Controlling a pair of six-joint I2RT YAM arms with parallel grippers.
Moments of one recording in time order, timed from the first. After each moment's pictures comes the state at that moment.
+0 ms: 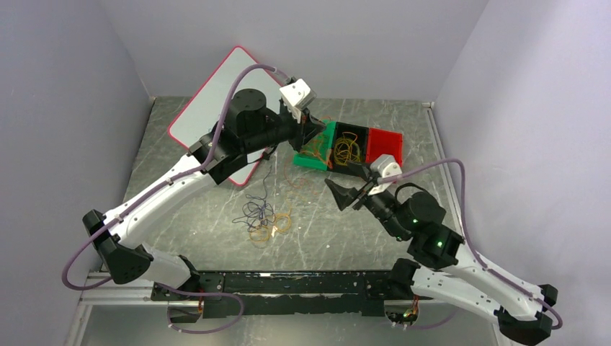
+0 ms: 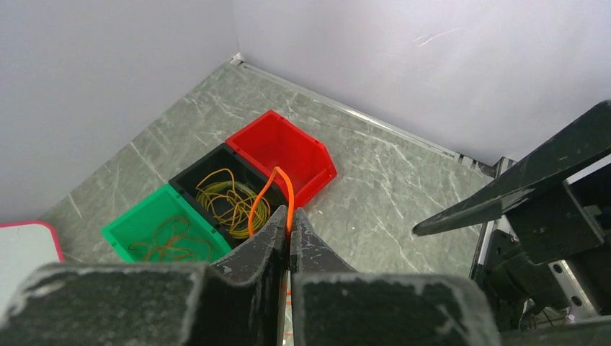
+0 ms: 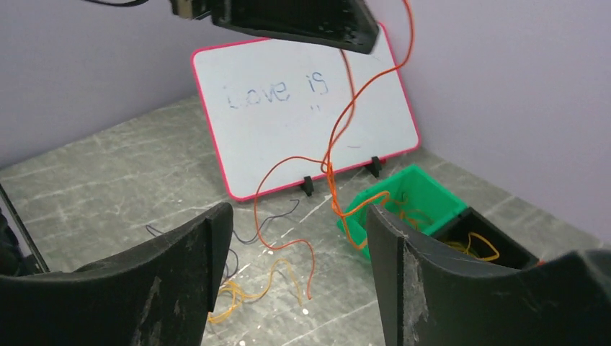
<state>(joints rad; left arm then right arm) -0.86 1.43 1.56 -0.22 0.21 -0.03 1.01 0.56 0.74 -0.05 0.28 -0.09</state>
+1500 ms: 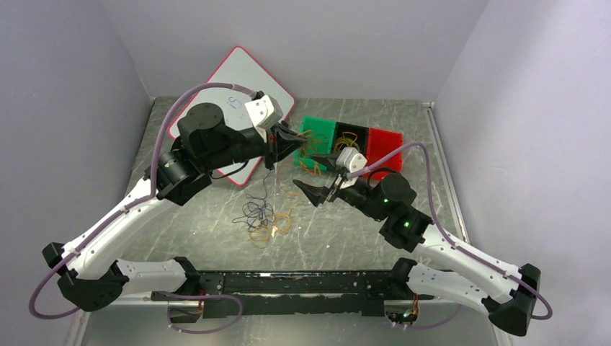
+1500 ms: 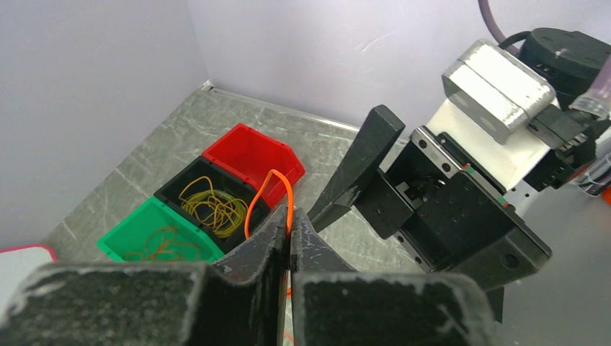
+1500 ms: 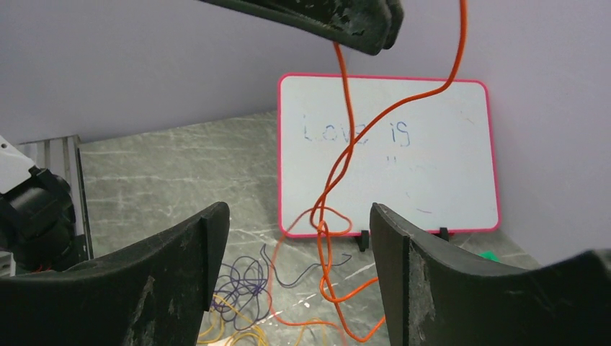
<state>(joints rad) -0.85 1.19 1.46 -0.29 0.33 0.00 0.93 0.84 0.74 0.27 -0.11 -0.15</state>
